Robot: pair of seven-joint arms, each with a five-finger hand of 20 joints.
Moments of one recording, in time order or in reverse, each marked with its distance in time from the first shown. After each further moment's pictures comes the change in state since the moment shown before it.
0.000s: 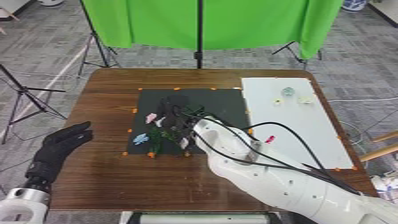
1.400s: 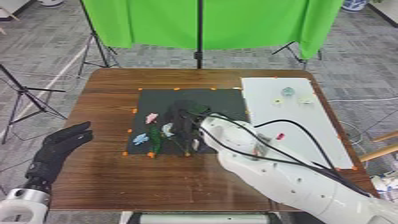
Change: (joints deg) left arm 0.0 -0.3 -0.1 0.0 0.0 -0.2 0.1; right arm -1.1 1.9 4.5 -1.7 -2.4 -13.6 -0.9
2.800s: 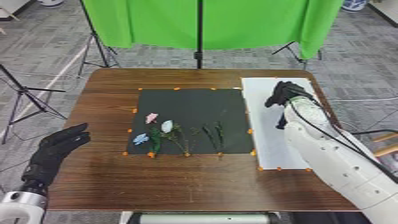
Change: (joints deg) left arm 1.4 -0.5 -1.2 -0.8 0.0 -0.1 0.0; right arm -8.3 11.2 24.1 8.8 -3.2 -0.7 21.5
